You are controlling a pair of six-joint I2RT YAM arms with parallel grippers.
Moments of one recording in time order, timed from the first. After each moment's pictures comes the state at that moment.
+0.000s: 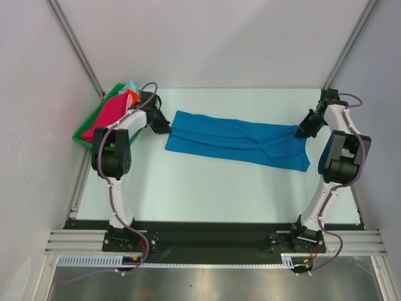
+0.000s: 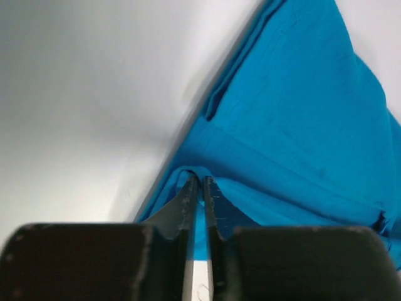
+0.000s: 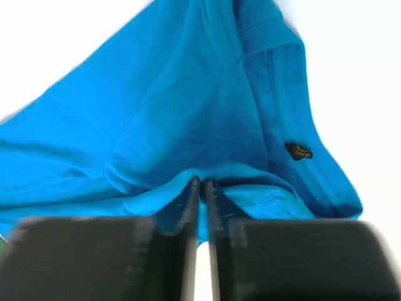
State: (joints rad) left arm -0.13 2.10 1.57 -0.49 0.17 -0.69; right arm -0.26 2.01 1.65 -0.84 -0.22 0.45
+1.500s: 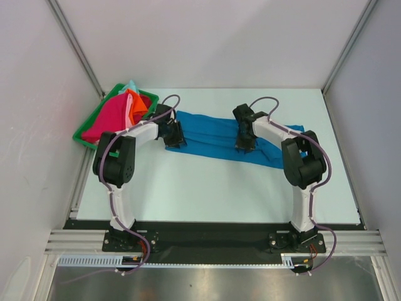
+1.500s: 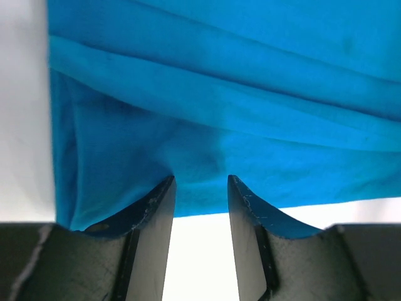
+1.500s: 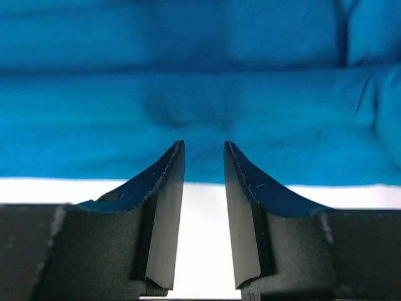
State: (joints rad) left arm -0.27 2.00 1.35 -0.39 0.22 -0.47; right arm 0.43 2.02 1.51 -0.73 0.15 0.65
